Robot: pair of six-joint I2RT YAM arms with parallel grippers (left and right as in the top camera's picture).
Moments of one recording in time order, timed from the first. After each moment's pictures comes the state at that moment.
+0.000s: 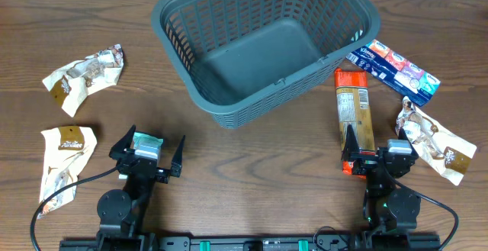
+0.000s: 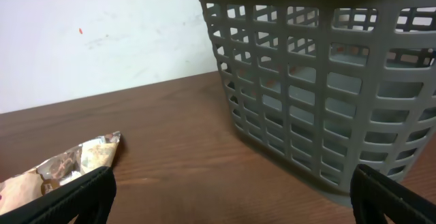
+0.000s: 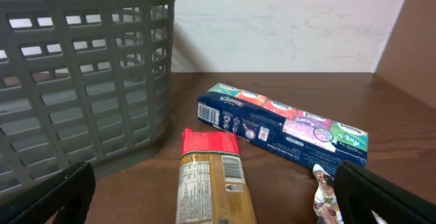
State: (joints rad) left arm -0.09 0.01 0.02 -0.10 0.12 0.14; right arm 0.00 0.01 0.01 -0.06 0.08 0.00
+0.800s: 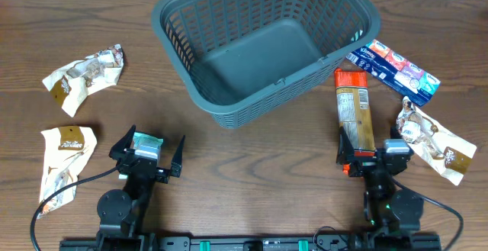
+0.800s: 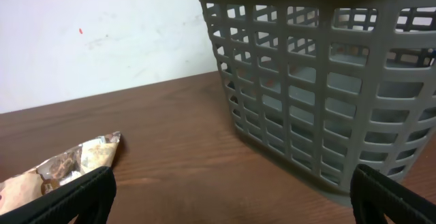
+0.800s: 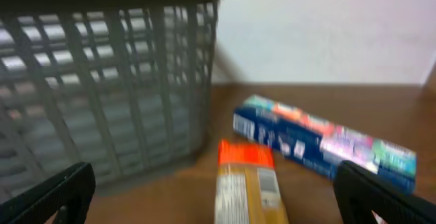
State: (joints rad) left arm -0.09 0.01 0.02 -0.10 0.12 0.14; right arm -0.01 0.01 0.09 -0.12 -0.05 0.03
